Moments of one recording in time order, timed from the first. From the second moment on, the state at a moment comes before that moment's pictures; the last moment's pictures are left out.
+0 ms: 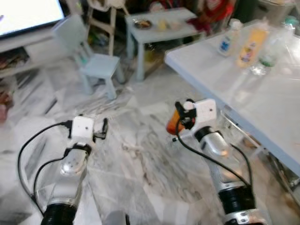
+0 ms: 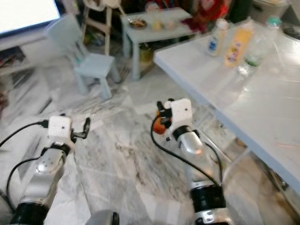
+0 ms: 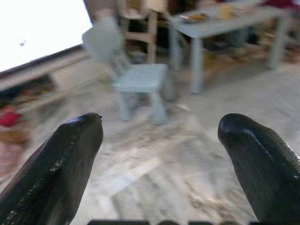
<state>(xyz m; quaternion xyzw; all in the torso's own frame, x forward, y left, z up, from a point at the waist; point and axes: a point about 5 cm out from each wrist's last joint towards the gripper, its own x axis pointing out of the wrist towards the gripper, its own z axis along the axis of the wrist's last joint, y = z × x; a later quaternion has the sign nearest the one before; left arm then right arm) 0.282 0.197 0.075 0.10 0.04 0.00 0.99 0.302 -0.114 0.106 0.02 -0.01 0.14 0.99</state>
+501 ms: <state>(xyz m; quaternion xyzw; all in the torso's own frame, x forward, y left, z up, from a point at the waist) 0.279 0.197 0.070 0.09 0.04 0.01 1.00 0.274 -0.121 0.087 -0.03 0.00 0.14 0.99</state>
